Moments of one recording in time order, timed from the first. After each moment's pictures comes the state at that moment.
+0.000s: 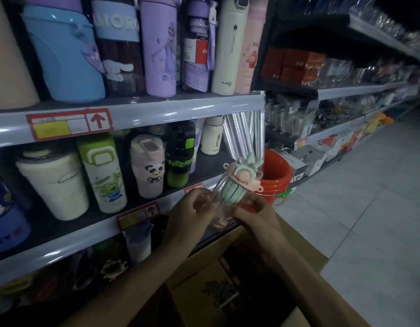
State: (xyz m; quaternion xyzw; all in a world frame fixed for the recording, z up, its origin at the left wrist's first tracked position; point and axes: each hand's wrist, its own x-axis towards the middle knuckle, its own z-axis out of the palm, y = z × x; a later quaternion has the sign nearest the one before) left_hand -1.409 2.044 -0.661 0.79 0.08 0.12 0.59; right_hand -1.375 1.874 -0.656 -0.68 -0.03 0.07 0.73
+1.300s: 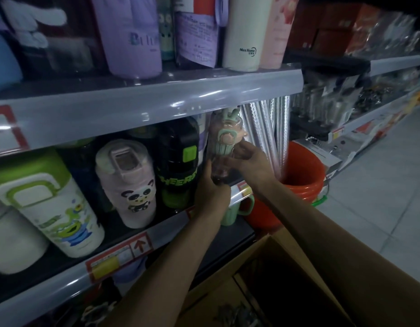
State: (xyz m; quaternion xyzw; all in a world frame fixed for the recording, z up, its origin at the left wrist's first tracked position) left_hand -1.218 2.043 -0.698 0.72 0.18 0.12 0.66; right_hand -1.146 1.950 -0.663 -0.74 -0.13 0.02 0.66
